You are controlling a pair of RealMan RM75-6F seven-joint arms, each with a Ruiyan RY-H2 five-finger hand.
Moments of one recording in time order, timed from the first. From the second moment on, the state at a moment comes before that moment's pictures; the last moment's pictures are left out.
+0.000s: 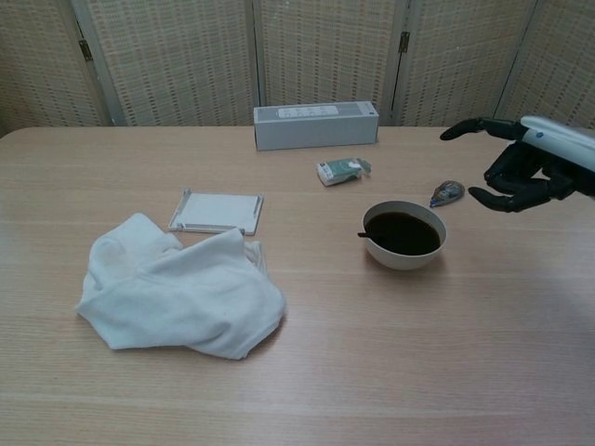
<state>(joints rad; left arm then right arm) -0.01 -1.17 -0.04 -1.57 1.46 1.53 0.11 0.54 -1.55 0.04 -1.09 -1.55 1.24 0.57</state>
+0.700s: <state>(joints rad) -0.08 -1.20 -0.05 -1.64 1.52 1.50 0.21 0.17 -1.10 -0.07 -1.60 -1.52 1.53 -0.02</state>
